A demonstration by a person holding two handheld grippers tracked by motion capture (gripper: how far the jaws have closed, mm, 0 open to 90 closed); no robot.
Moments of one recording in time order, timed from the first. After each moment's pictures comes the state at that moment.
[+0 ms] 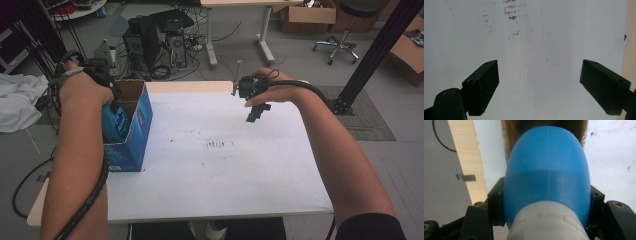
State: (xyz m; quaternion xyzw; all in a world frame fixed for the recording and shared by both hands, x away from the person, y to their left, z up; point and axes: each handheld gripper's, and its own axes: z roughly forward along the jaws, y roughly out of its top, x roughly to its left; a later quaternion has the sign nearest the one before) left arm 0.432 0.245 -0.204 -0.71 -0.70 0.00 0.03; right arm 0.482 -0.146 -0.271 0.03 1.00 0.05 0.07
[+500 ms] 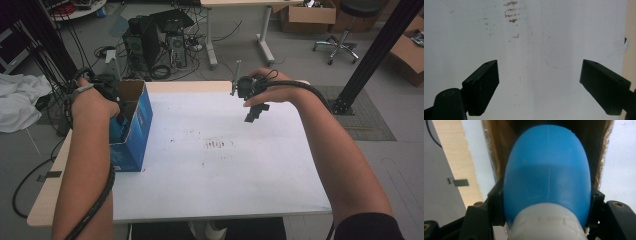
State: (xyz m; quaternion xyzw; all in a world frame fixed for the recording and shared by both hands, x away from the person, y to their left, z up) left arm 0.437 0.244 -0.248 -0.72 -0.69 0.00 0.04; right arm 0.483 -0.144 -0.273 0.03 1.00 0.06 0.07
